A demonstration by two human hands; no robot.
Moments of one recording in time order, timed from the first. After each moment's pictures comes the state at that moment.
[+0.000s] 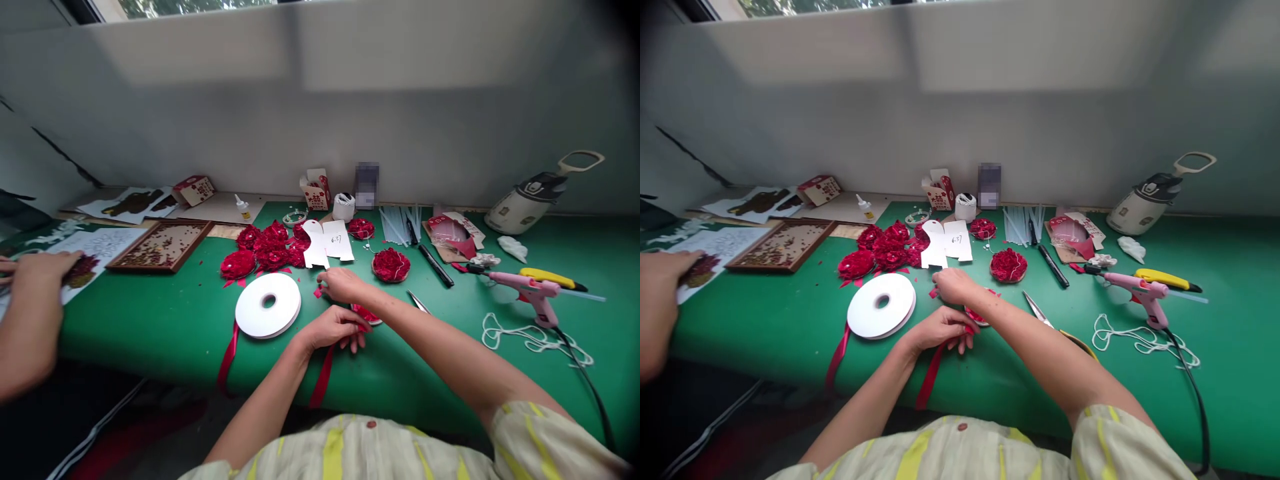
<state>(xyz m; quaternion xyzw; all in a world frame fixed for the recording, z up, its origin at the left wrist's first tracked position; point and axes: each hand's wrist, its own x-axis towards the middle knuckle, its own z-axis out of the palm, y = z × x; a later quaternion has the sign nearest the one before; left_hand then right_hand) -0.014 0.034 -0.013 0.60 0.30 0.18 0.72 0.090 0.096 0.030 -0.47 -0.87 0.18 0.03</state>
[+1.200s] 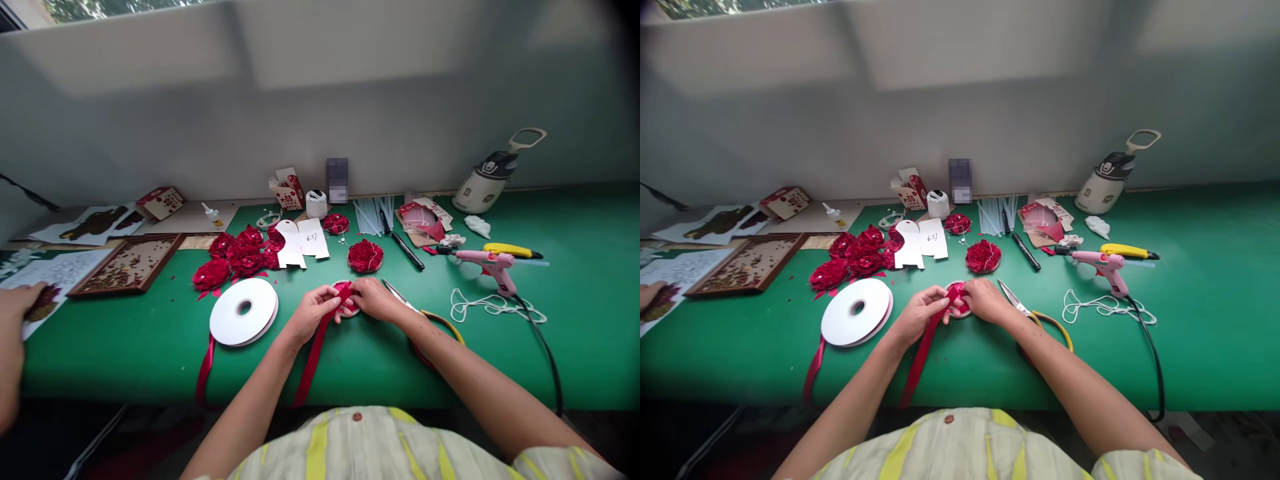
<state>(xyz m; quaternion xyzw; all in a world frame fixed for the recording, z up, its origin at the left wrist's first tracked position) 0.016 0.039 -0.004 0.49 0.32 0.34 0.74 0.199 0.043 -0.012 -0.55 -0.81 0.20 0.10</state>
